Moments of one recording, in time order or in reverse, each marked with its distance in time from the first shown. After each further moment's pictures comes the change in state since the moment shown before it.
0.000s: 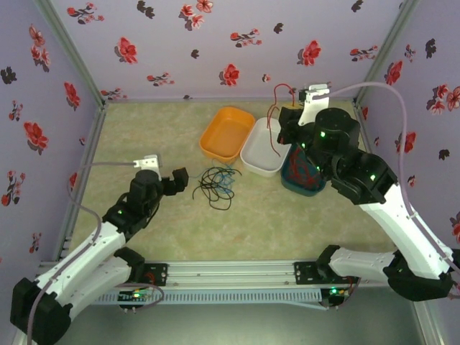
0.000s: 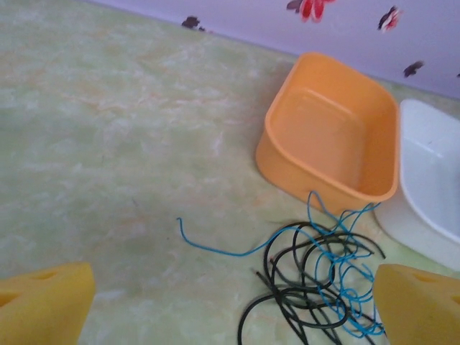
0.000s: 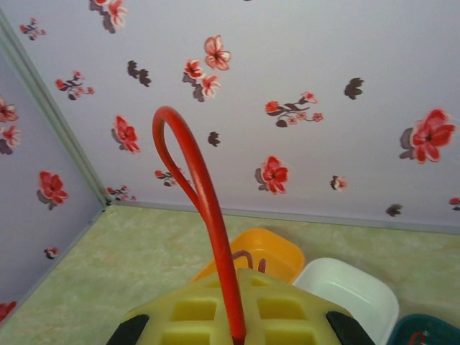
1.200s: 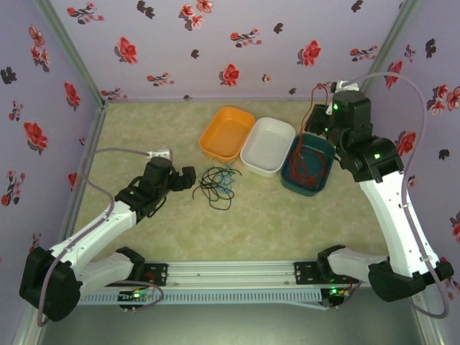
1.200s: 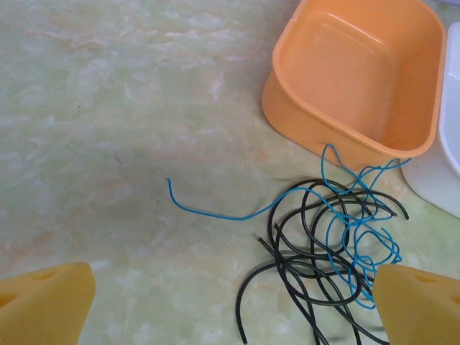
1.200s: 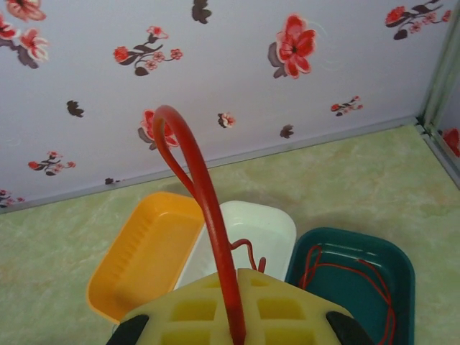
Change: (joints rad) left arm 0.003 0.229 0.141 -0.109 0.068 -0.023; right arm -0.428 0.058 0.014 -0.211 -0.181 0.140
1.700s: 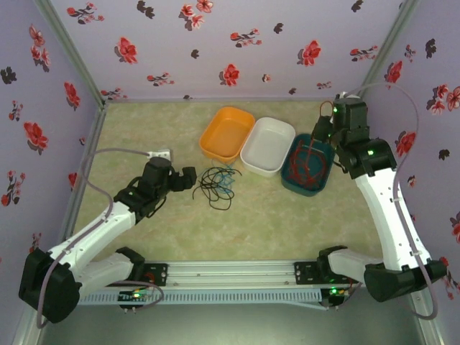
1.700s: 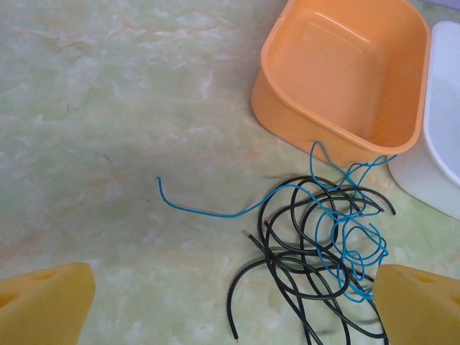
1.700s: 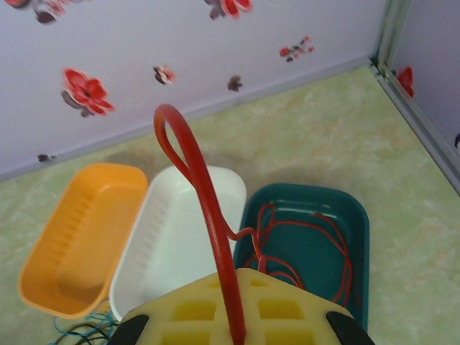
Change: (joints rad) left arm 0.001 -0.016 0.000 -0.001 0.024 0.001; right arm -0.124 -0.008 -0.163 -0.011 -0.037 0.015
